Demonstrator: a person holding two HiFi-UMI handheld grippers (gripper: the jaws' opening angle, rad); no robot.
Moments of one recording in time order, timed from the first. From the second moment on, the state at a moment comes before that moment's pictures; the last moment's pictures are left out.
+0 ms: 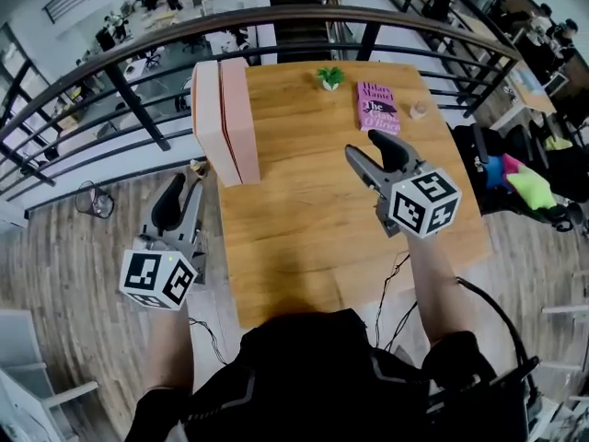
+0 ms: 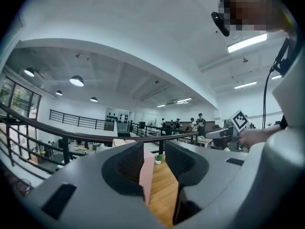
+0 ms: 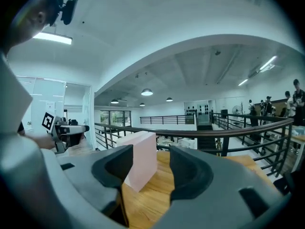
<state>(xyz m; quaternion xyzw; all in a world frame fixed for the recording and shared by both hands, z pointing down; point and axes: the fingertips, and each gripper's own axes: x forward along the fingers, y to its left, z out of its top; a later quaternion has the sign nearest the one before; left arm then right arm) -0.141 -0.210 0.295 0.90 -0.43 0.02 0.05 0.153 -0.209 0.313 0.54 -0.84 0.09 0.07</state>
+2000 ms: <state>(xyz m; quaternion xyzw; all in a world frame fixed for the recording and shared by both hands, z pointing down) -0.102 -0.182 0.234 0.83 -0.56 0.01 0.00 0.208 -0.174 0.246 0.54 -0.84 0.02 0.05</state>
